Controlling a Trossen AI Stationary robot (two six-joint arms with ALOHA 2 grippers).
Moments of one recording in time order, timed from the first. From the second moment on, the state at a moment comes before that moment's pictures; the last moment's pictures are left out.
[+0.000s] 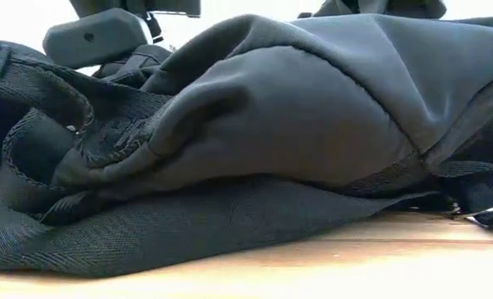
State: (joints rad) left arm -0.49 1.86 1.37 -1.02 -0.61 -0.60; right arm 0.43 1.86 1.42 -0.69 -0.12 0.01
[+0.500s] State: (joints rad) left arm -0.51 1.85 1.40 -1.10 -0.62 -0.65; right arm 0.43 1.86 1.42 -0.71 -0.18 0.02
